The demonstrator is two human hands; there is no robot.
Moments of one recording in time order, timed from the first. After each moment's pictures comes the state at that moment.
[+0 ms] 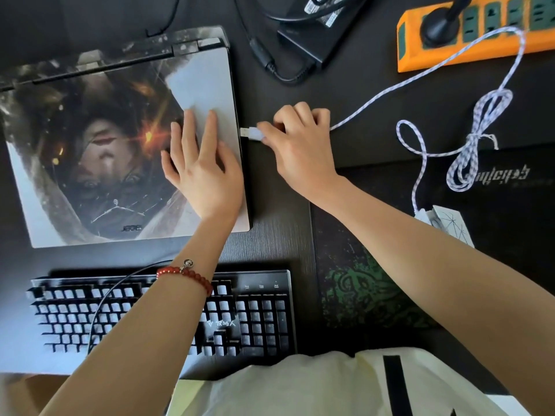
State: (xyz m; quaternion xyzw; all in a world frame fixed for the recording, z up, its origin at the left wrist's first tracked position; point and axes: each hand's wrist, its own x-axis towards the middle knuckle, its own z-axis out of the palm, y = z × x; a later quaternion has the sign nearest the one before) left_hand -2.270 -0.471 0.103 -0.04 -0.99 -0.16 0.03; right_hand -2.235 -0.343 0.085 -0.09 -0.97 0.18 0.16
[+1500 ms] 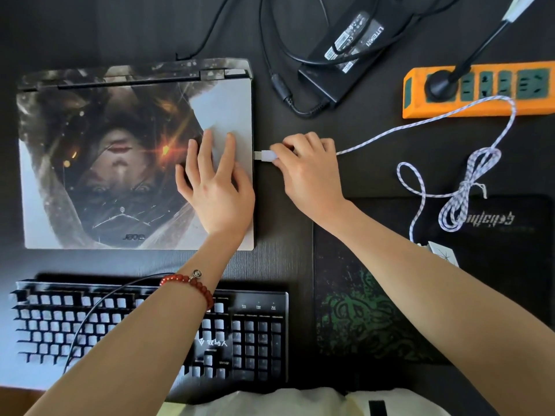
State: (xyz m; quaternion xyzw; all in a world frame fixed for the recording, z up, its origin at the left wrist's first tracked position) left_hand -2.272 -0.472 0.095 -0.07 -0.98 -0.15 0.09; right_hand -2.241 -0.340 0.094 -0.06 -0.97 0.21 0.12
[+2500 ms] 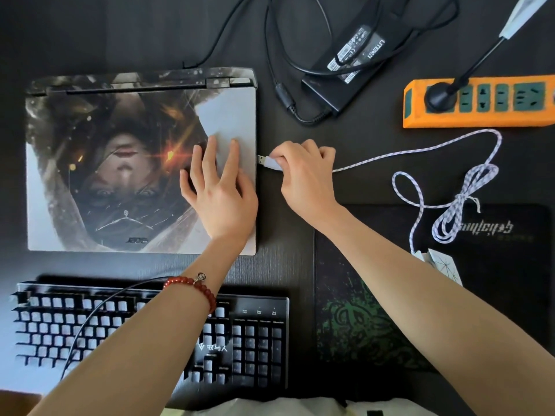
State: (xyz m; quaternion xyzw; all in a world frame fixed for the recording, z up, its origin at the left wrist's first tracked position) left_hand -2.272 -0.472 0.095 -0.08 -0.98 -0.15 0.10; right_hand -2.250 -0.348 0.095 -0.14 -0.94 0.30 0.04
